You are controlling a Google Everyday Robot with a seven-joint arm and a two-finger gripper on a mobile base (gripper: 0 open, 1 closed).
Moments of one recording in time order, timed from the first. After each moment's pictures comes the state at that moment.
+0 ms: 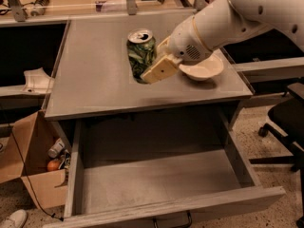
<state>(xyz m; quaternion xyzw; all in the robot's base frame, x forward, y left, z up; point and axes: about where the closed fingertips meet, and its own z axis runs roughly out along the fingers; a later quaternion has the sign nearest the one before) 0.556 -0.015 0.934 -0.58 0.70 0.22 0.35</state>
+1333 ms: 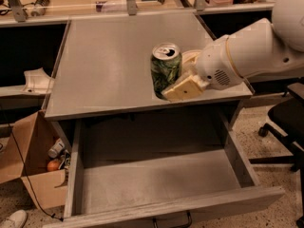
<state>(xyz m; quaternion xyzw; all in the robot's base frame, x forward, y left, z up) 0.500 -0.064 0.926 -0.53 0.74 0.19 0.37</state>
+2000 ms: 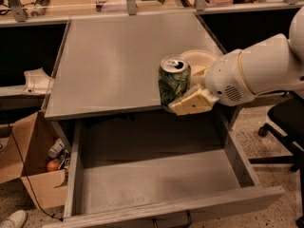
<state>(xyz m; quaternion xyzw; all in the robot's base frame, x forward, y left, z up) 0.470 -0.081 0.916 -0.51 0.76 0.19 0.37</state>
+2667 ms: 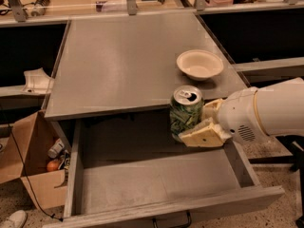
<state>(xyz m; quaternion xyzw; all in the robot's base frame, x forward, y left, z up) 0.418 -0.102 0.876 -0.47 0.79 0.19 0.35</state>
